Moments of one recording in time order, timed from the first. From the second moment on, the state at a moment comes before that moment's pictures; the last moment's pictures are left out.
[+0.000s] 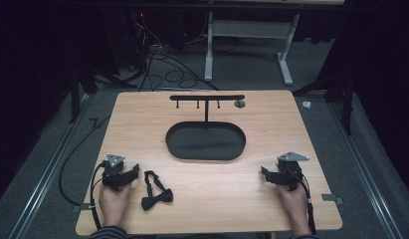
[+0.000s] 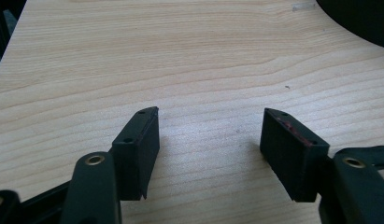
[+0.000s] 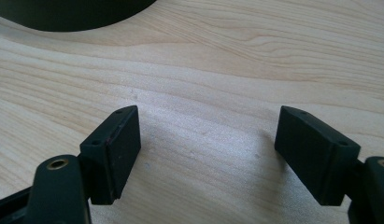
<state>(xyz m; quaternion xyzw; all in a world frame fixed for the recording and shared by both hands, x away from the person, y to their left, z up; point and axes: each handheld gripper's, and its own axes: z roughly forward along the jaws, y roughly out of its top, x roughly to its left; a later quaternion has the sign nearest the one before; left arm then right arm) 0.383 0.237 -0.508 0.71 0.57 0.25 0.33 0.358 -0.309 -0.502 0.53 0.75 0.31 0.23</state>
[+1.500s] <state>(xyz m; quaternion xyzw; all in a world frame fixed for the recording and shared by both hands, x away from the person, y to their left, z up) 0.345 0.213 -0.487 0.73 0.54 0.18 0.37 0.358 -0.309 -0.502 0.52 0.76 0.31 0.23</state>
